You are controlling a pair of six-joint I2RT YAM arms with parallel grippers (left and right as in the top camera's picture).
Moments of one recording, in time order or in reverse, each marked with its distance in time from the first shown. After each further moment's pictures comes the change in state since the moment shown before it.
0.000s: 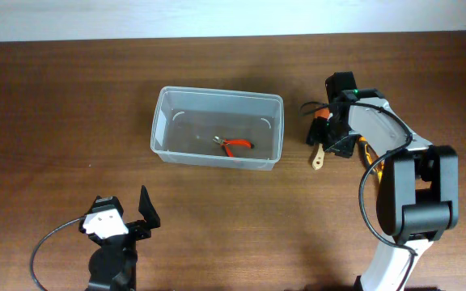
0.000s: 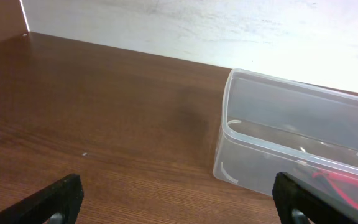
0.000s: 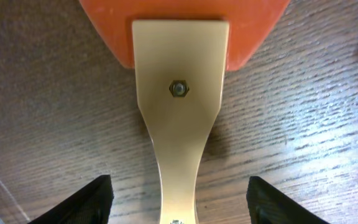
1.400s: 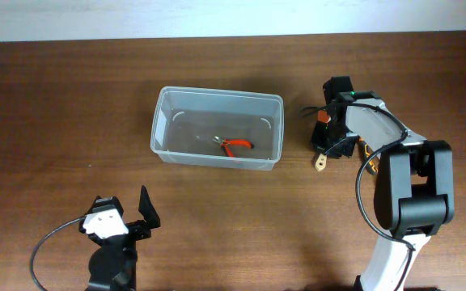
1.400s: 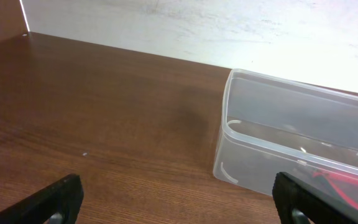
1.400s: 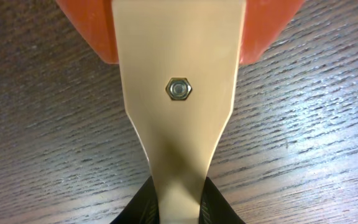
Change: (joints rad) left arm 0.000 0.000 0.000 0.000 0.000 0.000; right arm 0.000 0.039 -0.006 -0.010 0.018 0.013
